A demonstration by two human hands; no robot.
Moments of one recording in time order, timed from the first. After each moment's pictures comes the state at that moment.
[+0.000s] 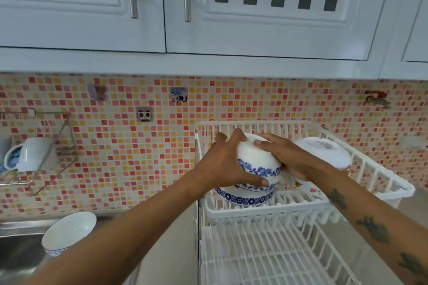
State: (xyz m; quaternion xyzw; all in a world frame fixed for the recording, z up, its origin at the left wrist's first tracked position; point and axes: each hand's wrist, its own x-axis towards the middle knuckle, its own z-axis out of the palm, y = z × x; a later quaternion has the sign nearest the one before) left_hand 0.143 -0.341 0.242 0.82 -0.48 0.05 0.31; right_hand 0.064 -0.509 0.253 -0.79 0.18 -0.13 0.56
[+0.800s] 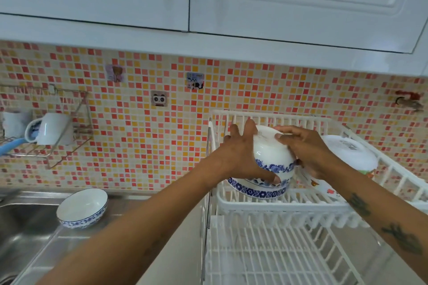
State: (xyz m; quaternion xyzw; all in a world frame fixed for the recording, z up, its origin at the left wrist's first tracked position) left_hand 0.146 -0.346 0.240 0.86 -0.45 0.00 0.25; right_hand 0.069 -0.504 0.248 -0.77 0.22 -0.26 0.54
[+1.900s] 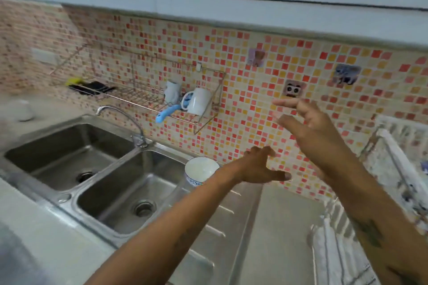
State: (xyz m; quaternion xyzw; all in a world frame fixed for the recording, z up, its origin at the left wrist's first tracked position) left_hand 0.258 -0.114 0.168 0.90 -0.27 -0.12 0.32; right_hand 0.185 -0.209 0.254 -0.84 -0.04 -0.20 0.49
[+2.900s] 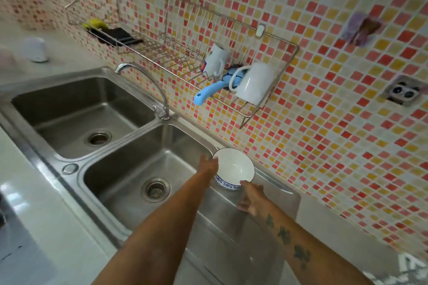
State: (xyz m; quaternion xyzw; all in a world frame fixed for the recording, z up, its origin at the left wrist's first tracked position) left_hand 0.459 0.021 -0.063 0.67 0.24 -0.12 0.69; right_hand 0.432 -0.126 -0.074 -0.70 0.35 0.17 0.60
